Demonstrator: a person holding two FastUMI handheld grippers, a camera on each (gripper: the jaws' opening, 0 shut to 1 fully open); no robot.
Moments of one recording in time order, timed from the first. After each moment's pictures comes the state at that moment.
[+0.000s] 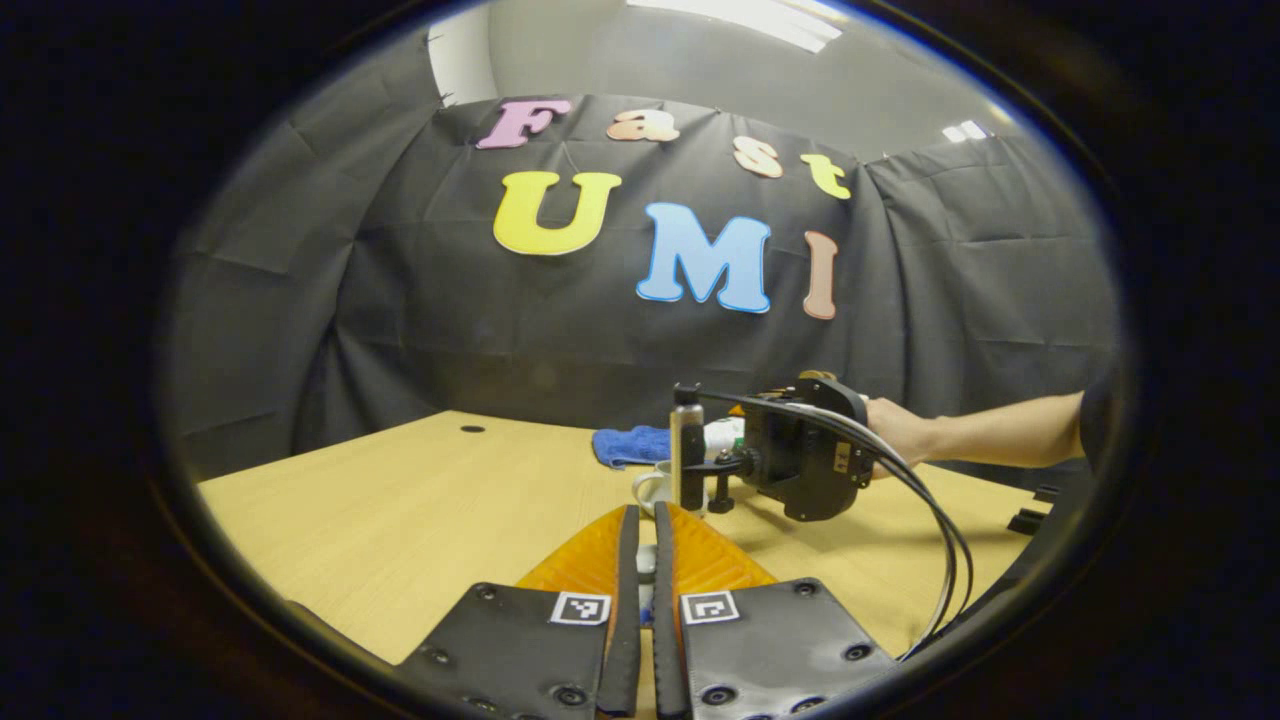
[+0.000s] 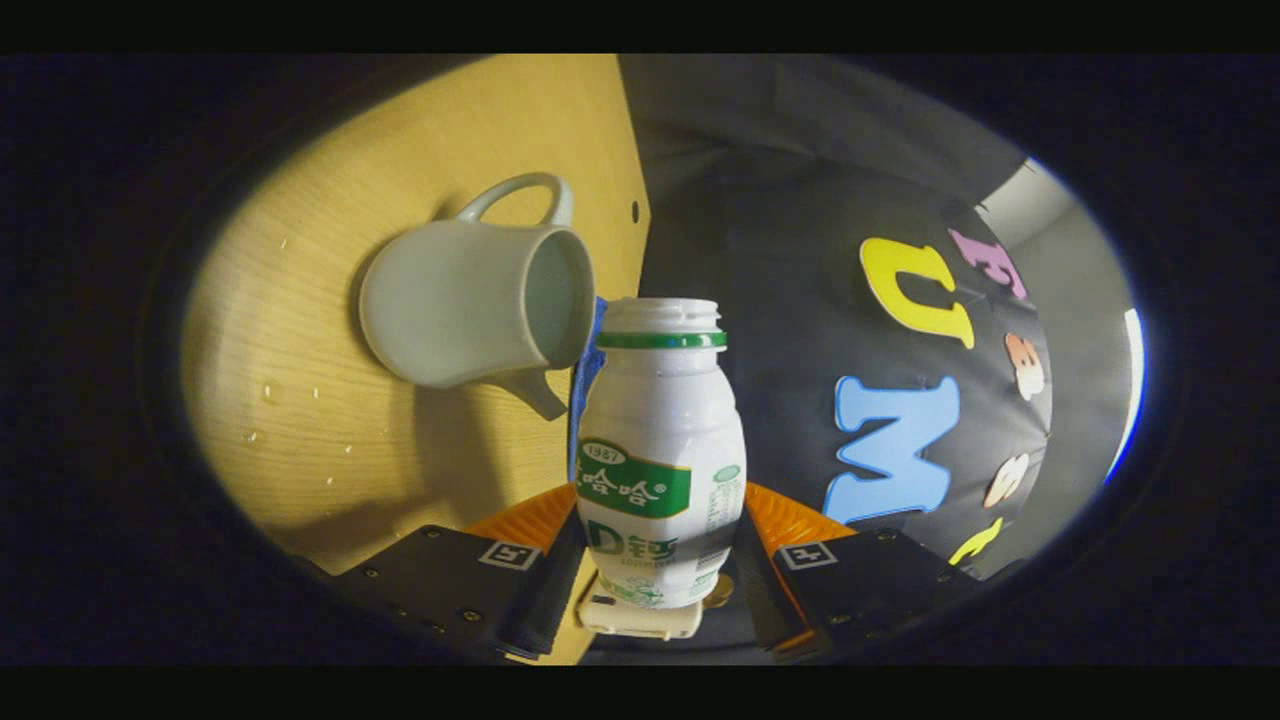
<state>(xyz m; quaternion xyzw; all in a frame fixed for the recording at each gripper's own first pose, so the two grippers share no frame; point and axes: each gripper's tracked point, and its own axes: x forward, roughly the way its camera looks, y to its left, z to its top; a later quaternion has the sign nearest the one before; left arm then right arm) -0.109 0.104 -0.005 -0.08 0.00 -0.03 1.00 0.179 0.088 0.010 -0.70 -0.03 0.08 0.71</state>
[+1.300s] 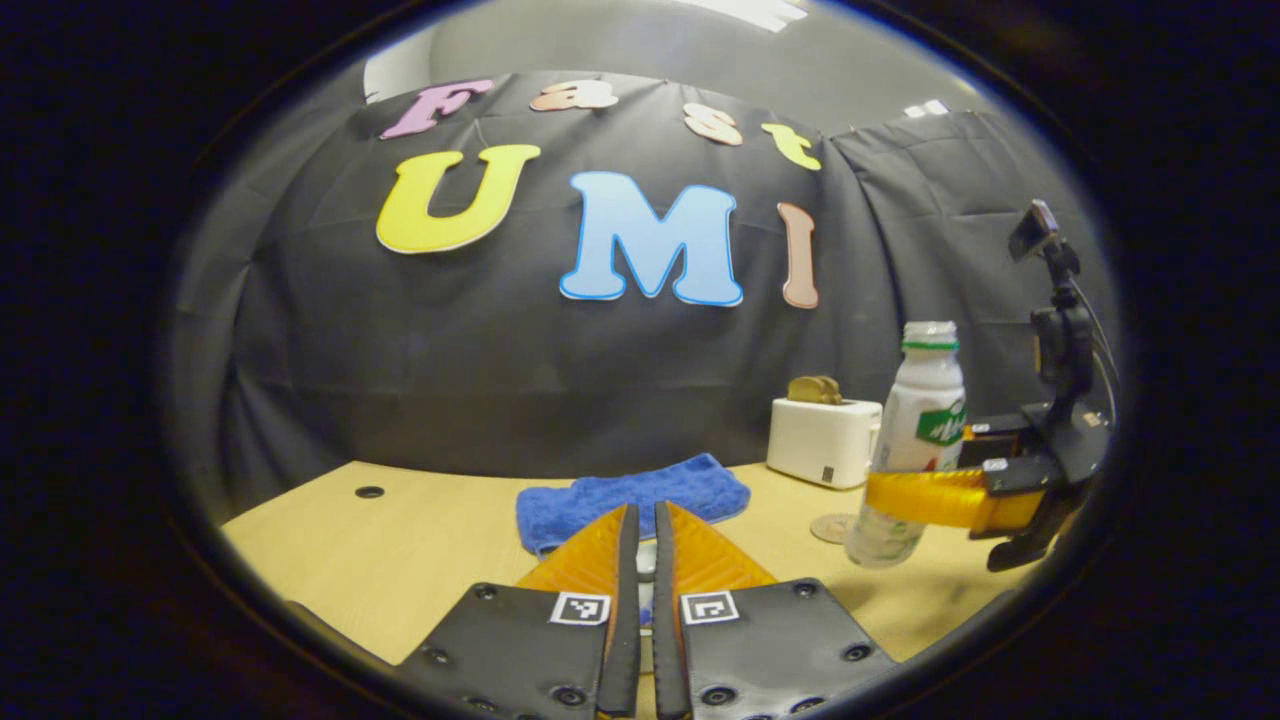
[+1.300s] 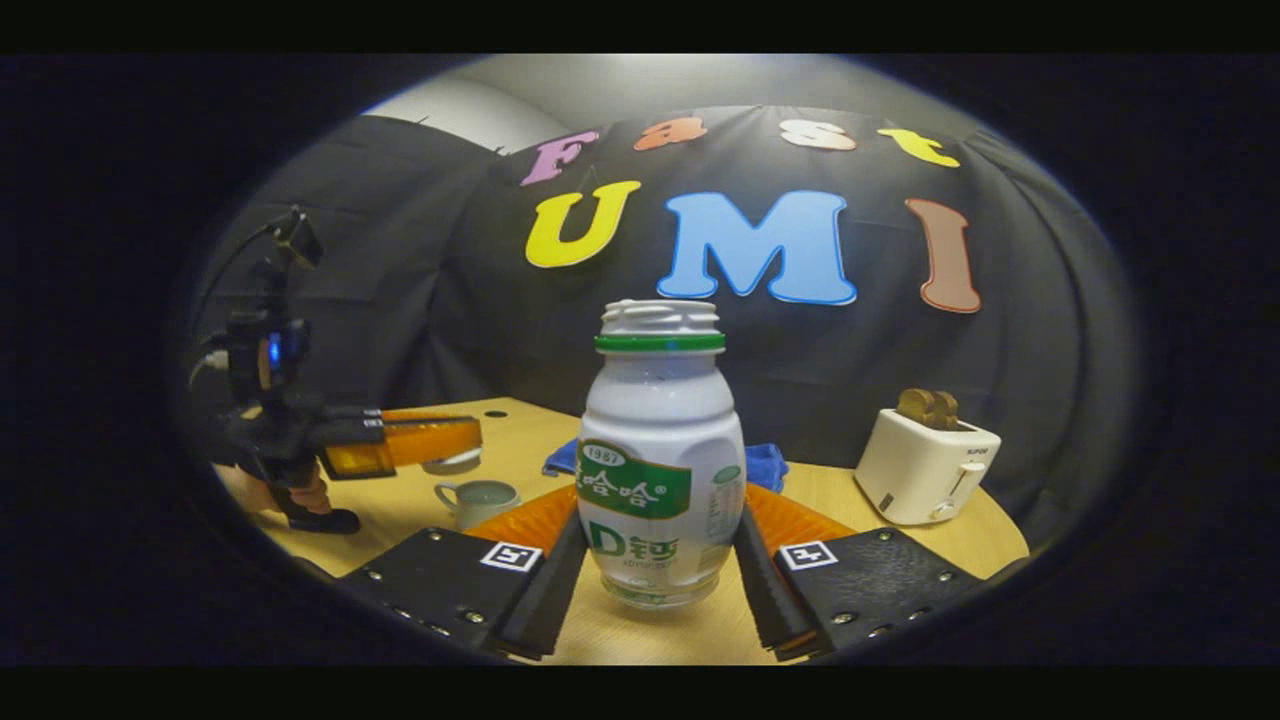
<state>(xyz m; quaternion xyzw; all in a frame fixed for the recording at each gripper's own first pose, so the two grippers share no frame) 0.141 0.025 0.040 -0.02 0.01 -0.11 0.99 0.096 0.004 0.071 -0.05 0.01 0.18 0.98</state>
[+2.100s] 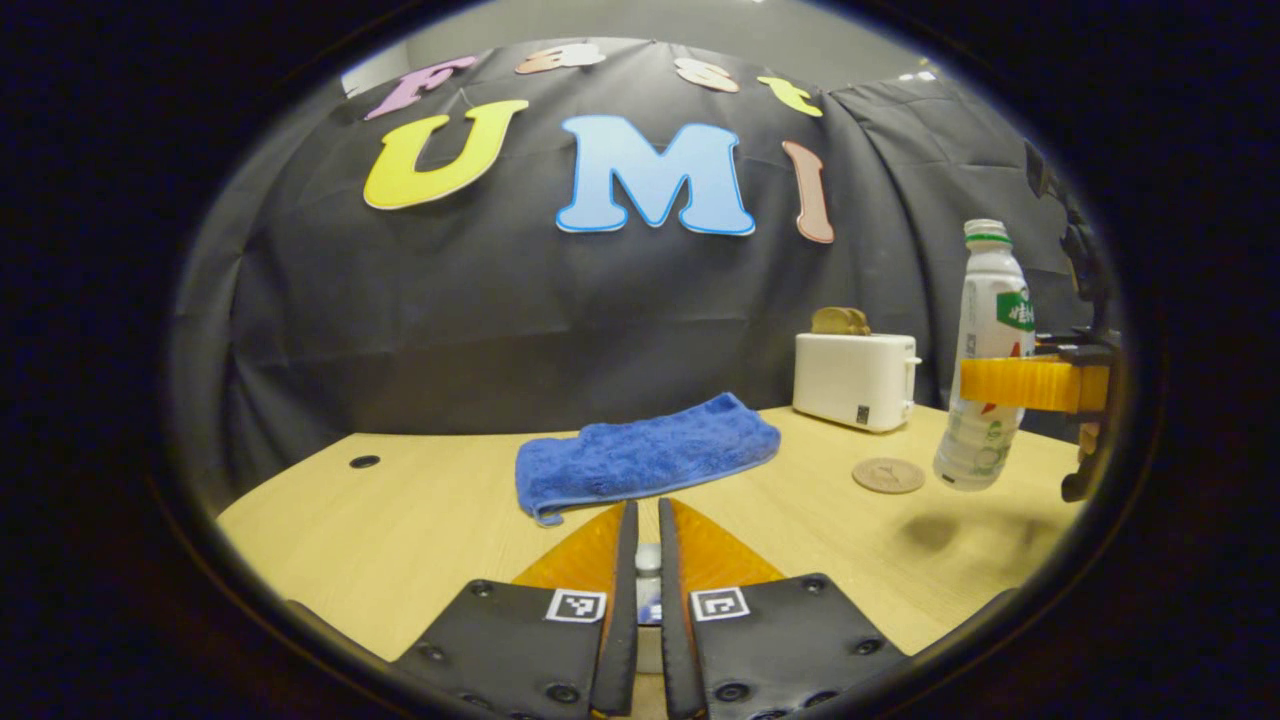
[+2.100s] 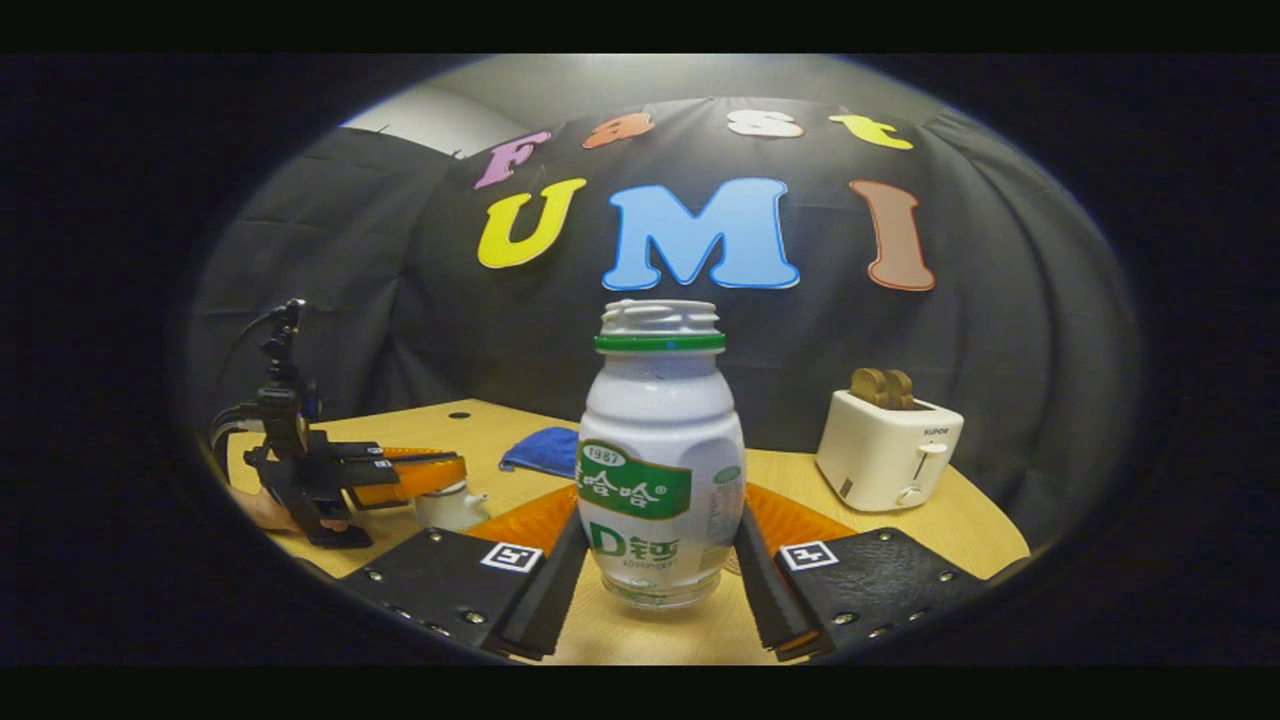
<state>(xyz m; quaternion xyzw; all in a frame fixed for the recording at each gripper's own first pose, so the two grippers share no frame) 0.161 0.032 -0.014 -0.01 0.06 -0.09 0.99 0.119 -0.051 0.052 -0.04 0.04 0.13 0.99</state>
